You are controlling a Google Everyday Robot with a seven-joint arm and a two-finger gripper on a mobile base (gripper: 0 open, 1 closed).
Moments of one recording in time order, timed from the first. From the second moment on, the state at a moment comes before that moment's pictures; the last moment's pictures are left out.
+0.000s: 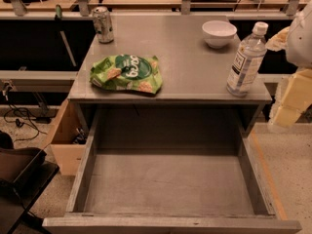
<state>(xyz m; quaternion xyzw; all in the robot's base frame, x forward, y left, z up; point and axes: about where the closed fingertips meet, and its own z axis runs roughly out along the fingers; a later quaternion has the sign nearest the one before) 0.438 -0.216 0.978 -0.60 0.78 -0.04 0.16</state>
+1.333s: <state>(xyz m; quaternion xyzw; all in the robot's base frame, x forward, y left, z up) 0.454 -0.278 0.954 -0.43 0.82 0.04 0.39</state>
